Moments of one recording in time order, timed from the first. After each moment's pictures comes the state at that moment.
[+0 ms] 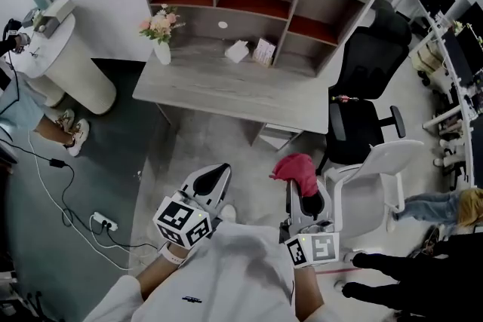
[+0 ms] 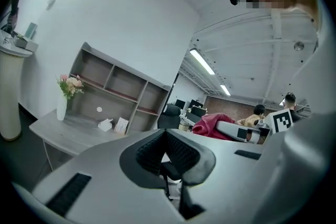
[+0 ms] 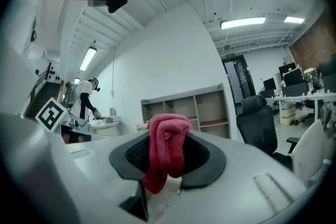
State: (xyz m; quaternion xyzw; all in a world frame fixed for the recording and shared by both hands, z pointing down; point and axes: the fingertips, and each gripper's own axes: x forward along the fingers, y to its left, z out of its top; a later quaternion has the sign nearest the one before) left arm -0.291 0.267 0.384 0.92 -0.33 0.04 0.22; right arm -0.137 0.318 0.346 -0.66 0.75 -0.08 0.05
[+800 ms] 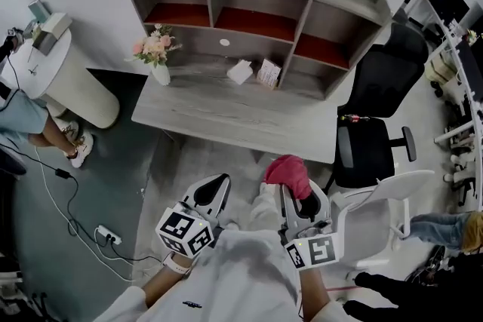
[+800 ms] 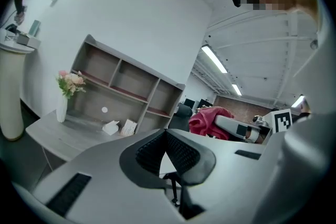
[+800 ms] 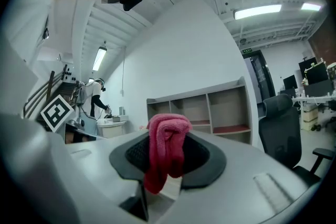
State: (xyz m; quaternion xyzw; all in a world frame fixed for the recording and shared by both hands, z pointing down) left arm -0.261 0.157 0.399 0.90 -0.37 0.05 0.24; right arm -0.120 0.187 0.349 -0.59 0.80 -0.06 0.04
